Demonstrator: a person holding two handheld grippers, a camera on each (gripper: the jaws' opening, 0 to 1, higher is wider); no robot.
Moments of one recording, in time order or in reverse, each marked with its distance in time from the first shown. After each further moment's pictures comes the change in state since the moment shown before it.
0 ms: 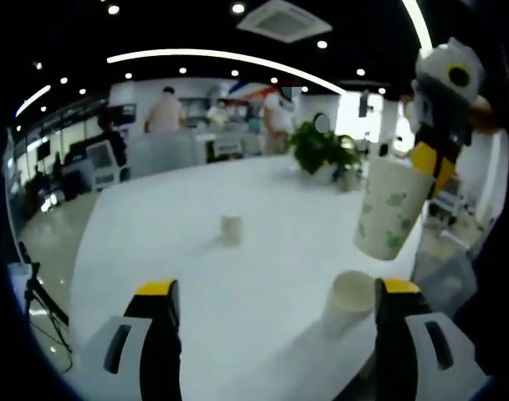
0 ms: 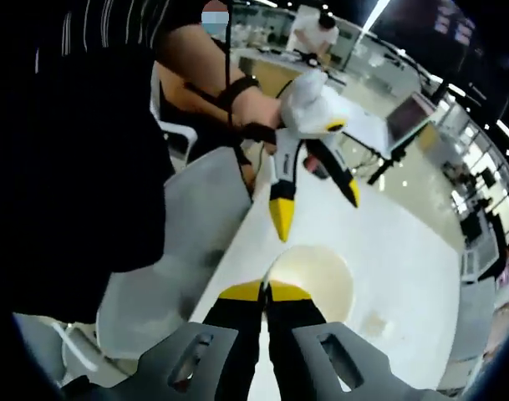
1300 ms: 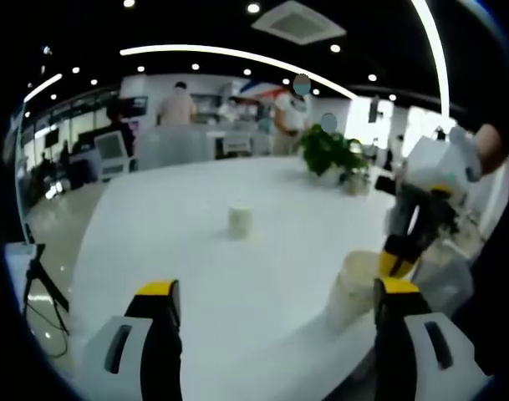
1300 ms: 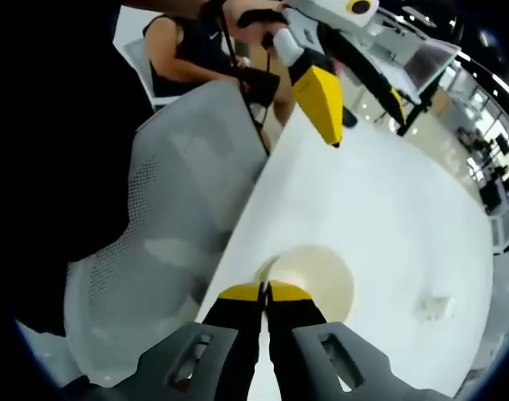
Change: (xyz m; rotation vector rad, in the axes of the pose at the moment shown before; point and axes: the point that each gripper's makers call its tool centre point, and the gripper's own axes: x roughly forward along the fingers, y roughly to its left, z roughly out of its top) left arm -0.012 0.007 -0.010 -0.050 0.001 0.025; right arm 0.096 0.026 -0.067 0.106 0.121 0.094
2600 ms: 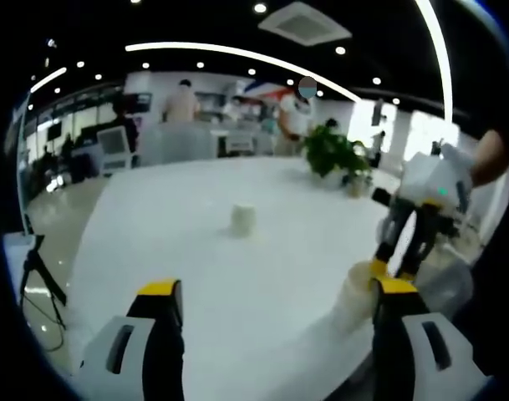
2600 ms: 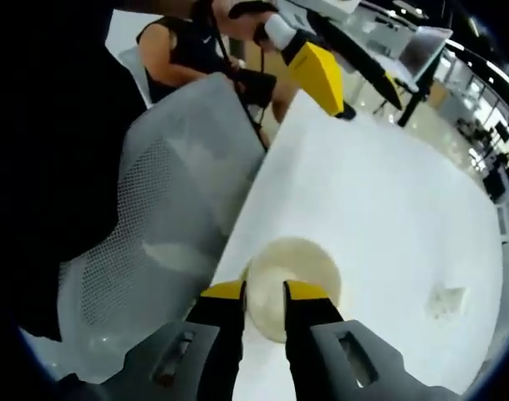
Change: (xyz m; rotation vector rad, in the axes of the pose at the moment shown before) left arm -0.001 0.008 -0.003 -0.030 -0.004 0.004; right arm 0.010 0.001 -0.009 0.055 -0.040 0.026
